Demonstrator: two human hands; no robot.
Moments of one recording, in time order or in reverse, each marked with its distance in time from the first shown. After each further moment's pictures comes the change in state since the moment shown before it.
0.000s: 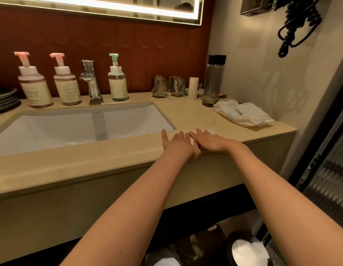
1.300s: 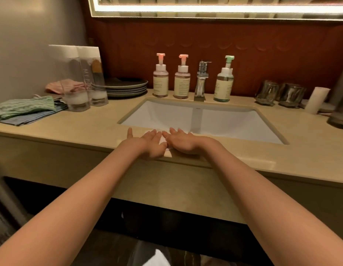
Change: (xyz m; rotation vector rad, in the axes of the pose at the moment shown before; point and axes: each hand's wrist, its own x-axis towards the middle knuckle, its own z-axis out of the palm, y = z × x) left_hand -0.138 -0.264 0.031 -0.066 -0.109 -0.522; right_hand 0.028 -0.280 0.051 -0.095 -0.144 -0.714
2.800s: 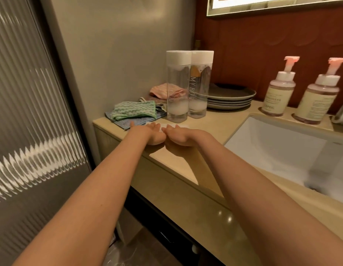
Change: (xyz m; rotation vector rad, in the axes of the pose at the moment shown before) left_hand 0.045 -0.265 -0.007 -0.100 -0.114 -0.560; right_hand 0.214 -0.211 -0.006 0.050 -0.171 -0.317
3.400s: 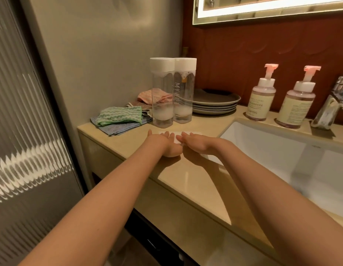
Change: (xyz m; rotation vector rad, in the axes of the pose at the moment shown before) left_hand -0.022 0.081 -0.009 0.072 0.010 0.114; right_hand -0.031 0.072 -0.019 0.099 0.022 0.067
